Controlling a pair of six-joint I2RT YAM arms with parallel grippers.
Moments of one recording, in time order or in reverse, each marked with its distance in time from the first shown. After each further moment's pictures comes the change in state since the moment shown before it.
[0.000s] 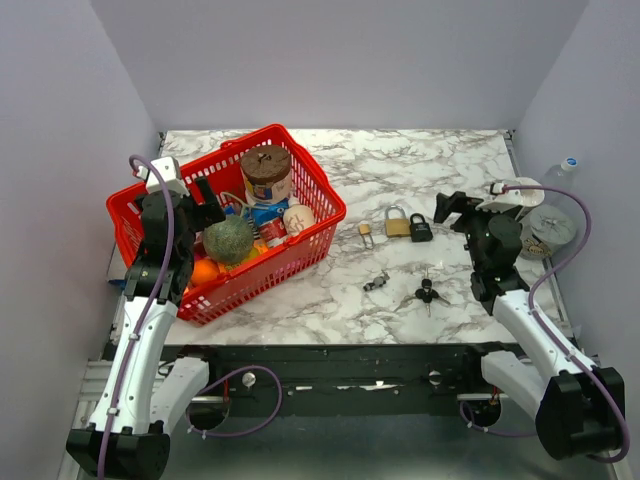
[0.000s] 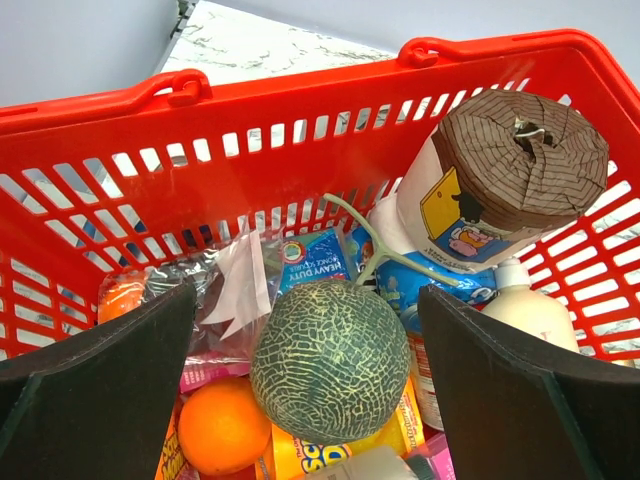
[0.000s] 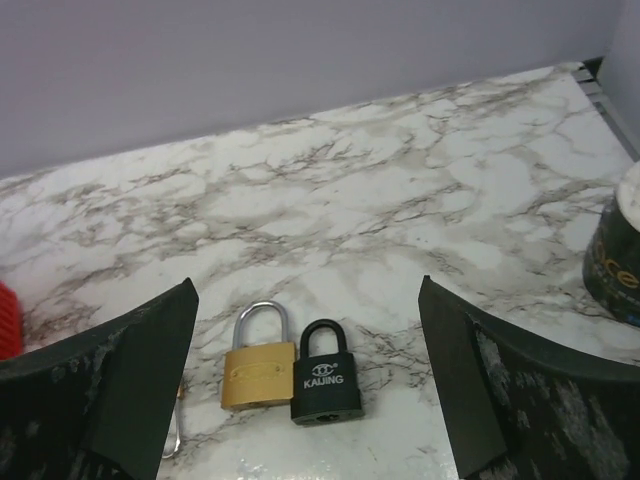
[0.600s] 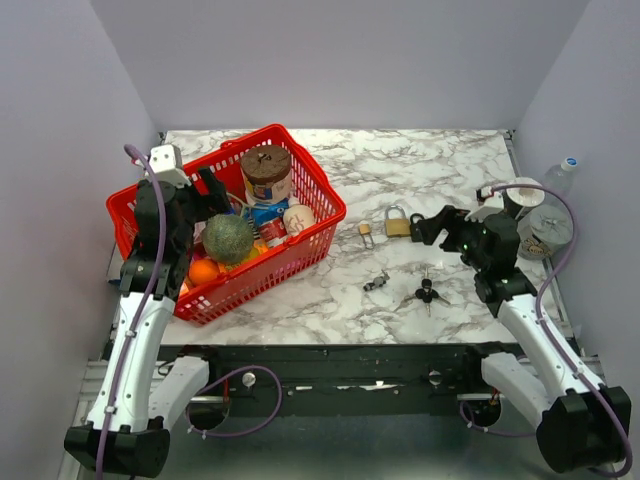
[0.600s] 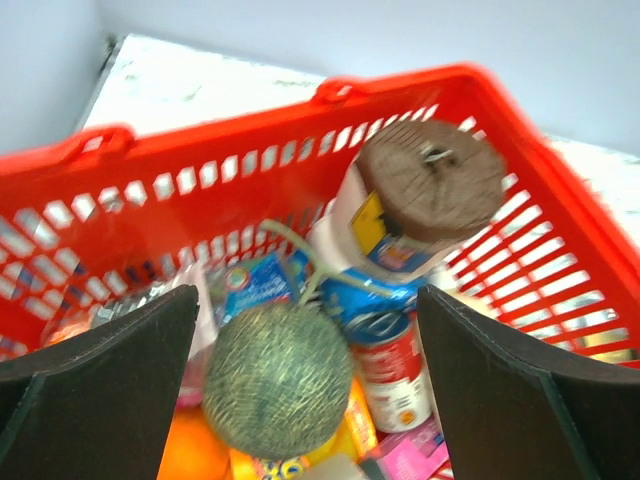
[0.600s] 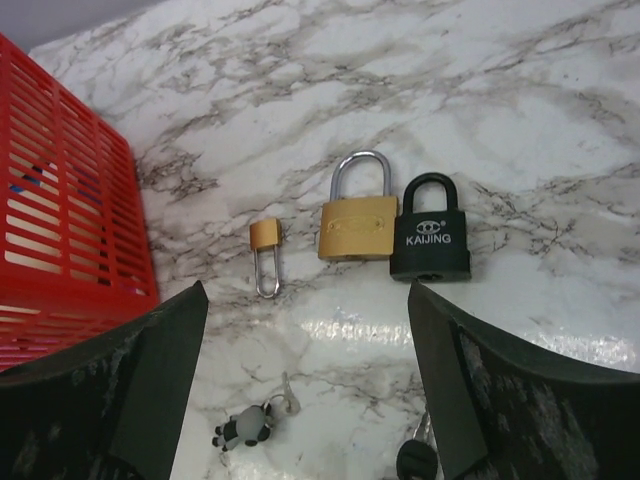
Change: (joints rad) left arm -0.002 0.015 0.058 0.017 0.121 -0.018; right arm 0.001 -0.069 0.055 -0.382 -0.299 0.144
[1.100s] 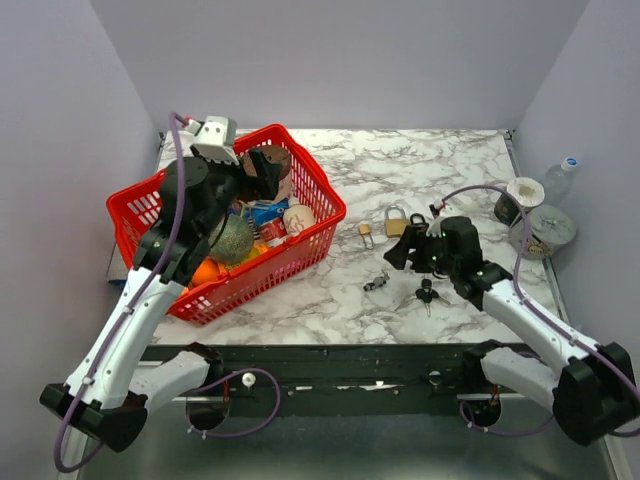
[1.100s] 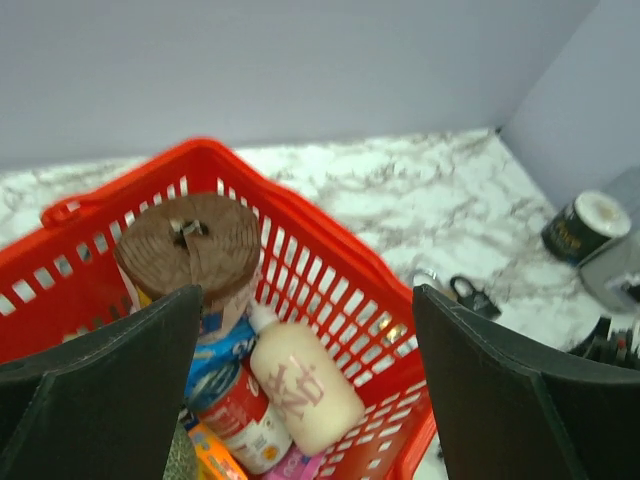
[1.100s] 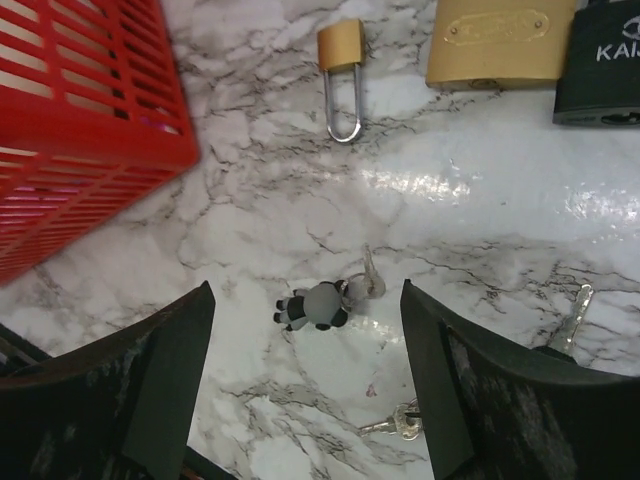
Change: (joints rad) left arm -0.322 0.171 0.290 0.032 0.083 0.026; right arm 0.247 0.126 0.024 -0.193 -0.016 0.115
